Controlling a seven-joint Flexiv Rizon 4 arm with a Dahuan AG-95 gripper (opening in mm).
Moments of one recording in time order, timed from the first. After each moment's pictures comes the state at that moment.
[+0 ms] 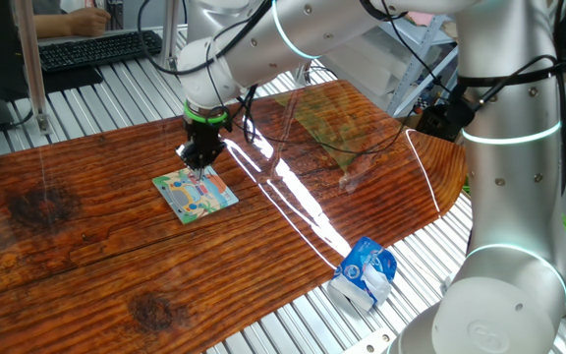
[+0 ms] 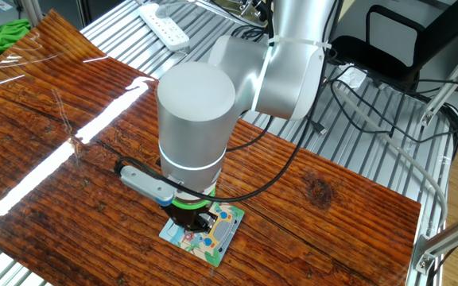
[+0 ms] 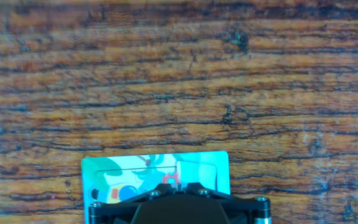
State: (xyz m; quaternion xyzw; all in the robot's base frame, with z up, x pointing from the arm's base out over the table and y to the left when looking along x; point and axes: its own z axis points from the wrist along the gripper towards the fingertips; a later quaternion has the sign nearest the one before) arm 0.636 0.060 0.017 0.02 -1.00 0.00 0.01
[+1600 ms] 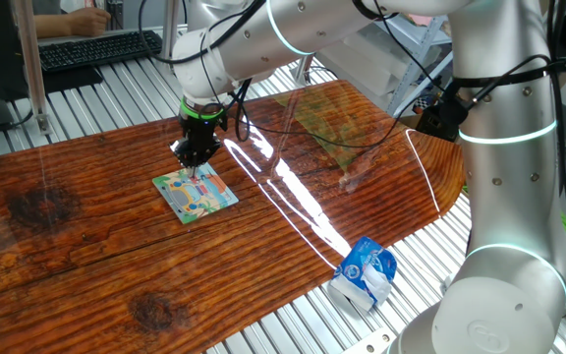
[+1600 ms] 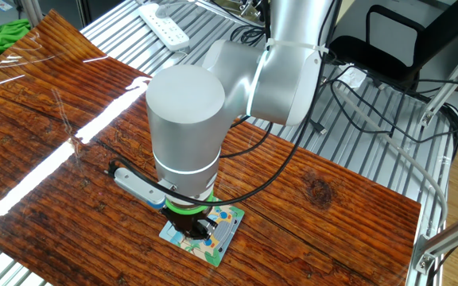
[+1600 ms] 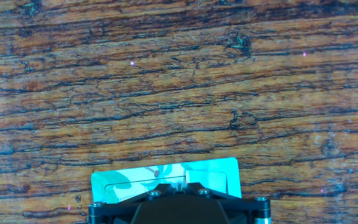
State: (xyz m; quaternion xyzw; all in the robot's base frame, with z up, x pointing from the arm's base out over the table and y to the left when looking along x) arm 0.640 0.068 0.010 -0.01 -1.00 -0.02 0.00
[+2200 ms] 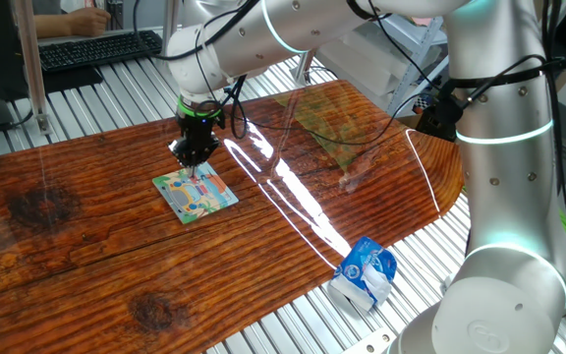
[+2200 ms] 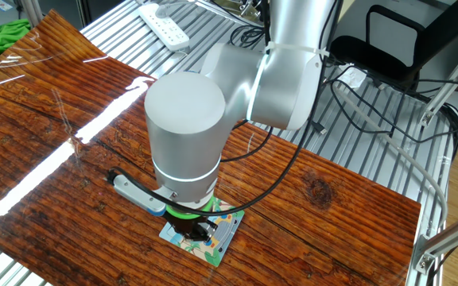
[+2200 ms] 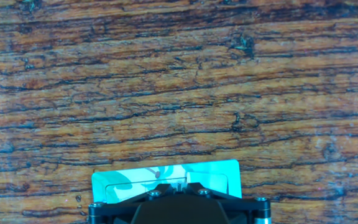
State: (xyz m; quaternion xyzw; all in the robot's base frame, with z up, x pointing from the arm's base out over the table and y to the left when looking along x) arm 0.641 0.068 0.010 0.01 -1.00 -0.01 0.01
